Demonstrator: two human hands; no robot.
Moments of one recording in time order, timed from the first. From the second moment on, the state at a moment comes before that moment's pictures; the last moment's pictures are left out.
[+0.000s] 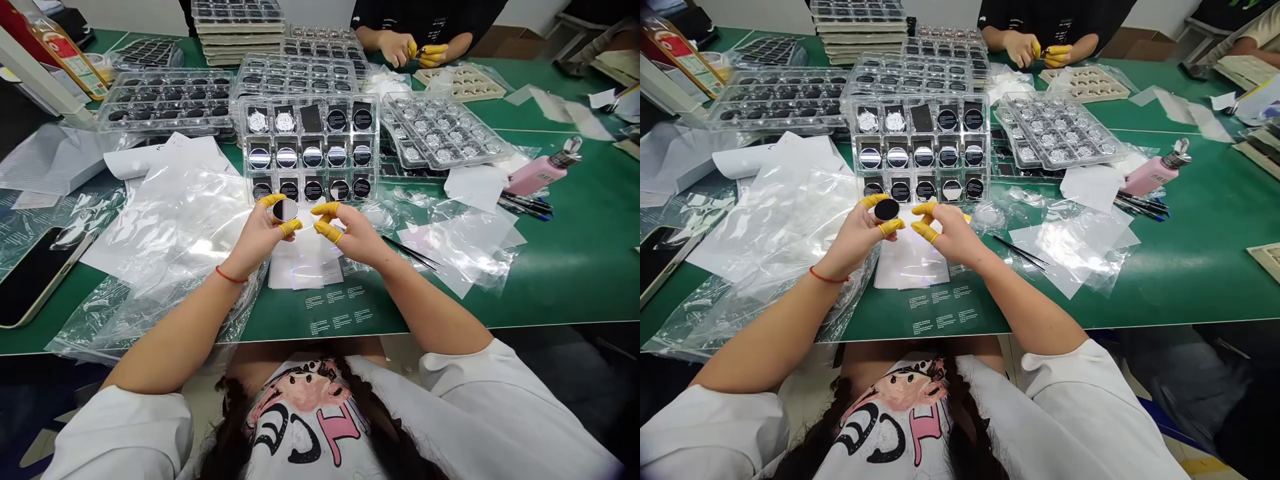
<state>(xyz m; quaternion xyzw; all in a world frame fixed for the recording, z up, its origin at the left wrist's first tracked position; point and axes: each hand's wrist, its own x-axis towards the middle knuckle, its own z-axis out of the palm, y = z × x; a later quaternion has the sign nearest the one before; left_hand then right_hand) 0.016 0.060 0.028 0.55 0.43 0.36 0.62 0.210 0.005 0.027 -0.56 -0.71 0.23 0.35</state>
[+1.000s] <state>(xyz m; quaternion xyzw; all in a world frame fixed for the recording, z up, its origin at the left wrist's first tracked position) 0.018 0.061 0.005 0.64 0.39 0.35 0.56 0.214 -0.001 0.044 -0.51 -0.68 0.28 0.45</state>
